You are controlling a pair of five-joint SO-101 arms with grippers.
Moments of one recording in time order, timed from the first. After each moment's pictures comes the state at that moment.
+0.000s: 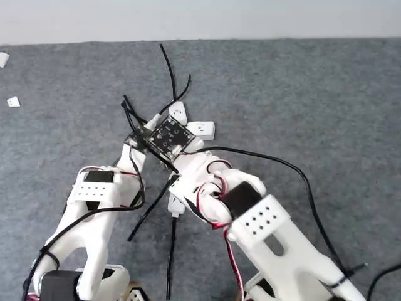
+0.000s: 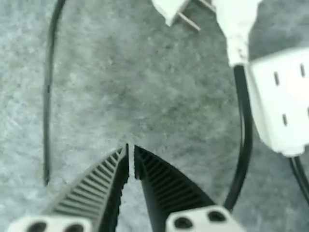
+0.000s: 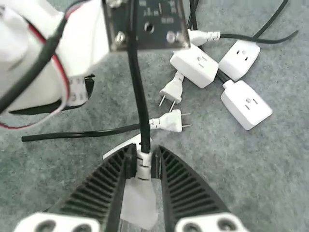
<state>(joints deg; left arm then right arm) -1.7 -18.9 57.3 51.1 -23.7 -41.1 -35.0 40.4 53.5 12.2</state>
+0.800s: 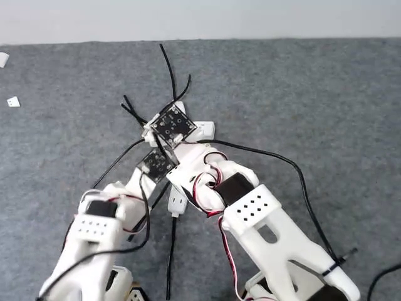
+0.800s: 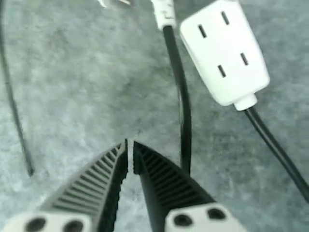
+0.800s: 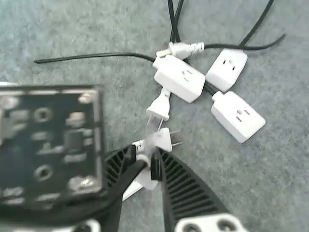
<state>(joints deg) 4.5 -43.9 74.0 52.2 -29.1 -38.8 -29.1 40.4 44.2 9.1</state>
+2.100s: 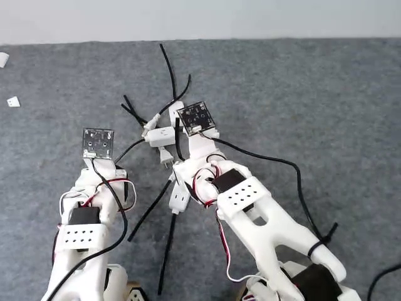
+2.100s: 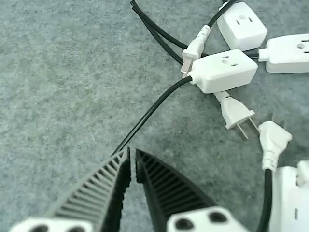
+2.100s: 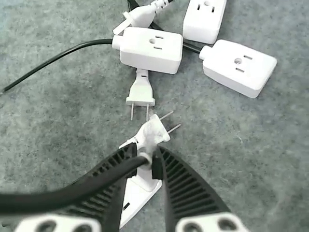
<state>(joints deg) -7.0 -47.7 75.7 32.6 -0.5 -35.2 -18.4 45.3 33.3 -8.9</state>
